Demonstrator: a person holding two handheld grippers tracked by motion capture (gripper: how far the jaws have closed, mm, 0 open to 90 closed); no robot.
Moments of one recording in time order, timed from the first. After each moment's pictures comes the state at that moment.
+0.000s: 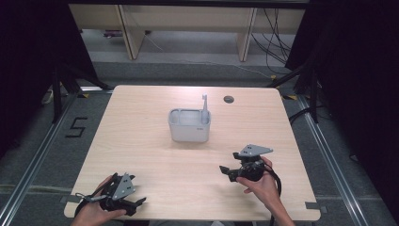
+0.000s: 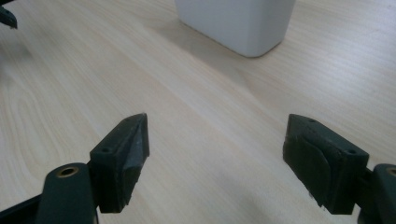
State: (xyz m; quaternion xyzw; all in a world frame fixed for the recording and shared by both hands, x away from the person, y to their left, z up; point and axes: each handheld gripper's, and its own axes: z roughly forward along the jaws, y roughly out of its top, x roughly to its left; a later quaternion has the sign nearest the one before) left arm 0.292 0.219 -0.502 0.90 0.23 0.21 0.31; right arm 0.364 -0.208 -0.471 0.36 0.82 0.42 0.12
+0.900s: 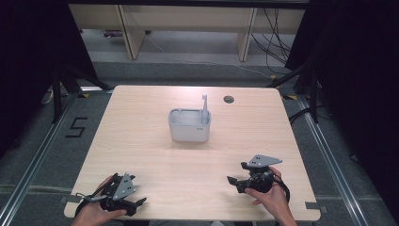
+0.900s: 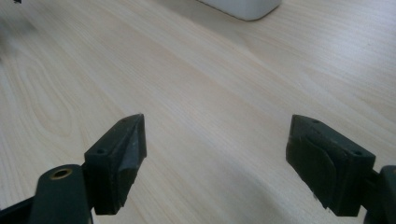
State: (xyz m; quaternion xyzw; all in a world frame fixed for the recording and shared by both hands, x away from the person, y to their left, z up) left arm 0.292 0.219 -0.503 0.90 0.23 0.21 0.31; right arm 0.338 -0.231 -0.481 0.37 0.83 0.41 0.11
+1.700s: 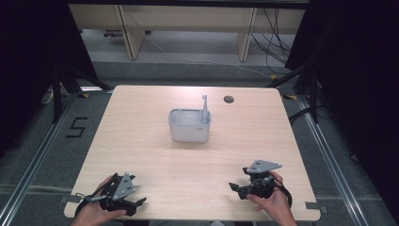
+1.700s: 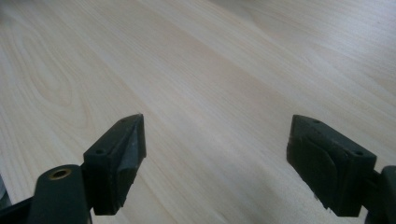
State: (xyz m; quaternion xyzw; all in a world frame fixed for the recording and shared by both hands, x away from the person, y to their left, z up) left arm 0.291 0.219 -0.502 0.90 0.24 0.21 0.31; right arm 0.327 -0.233 -0.487 0.36 0.84 0.38 0.11
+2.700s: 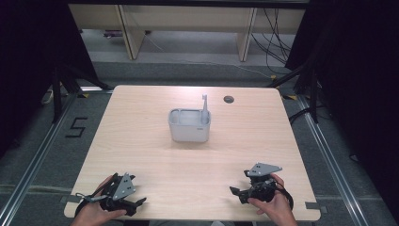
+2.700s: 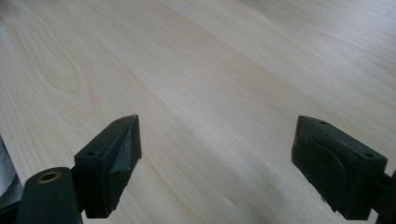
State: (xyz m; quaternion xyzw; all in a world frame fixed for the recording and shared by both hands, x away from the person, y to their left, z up) left arm 0.291 0.219 -0.502 0.90 0.24 0.21 0.31; right arm 0.320 -0.234 -0.488 0.35 0.85 0.38 0.11
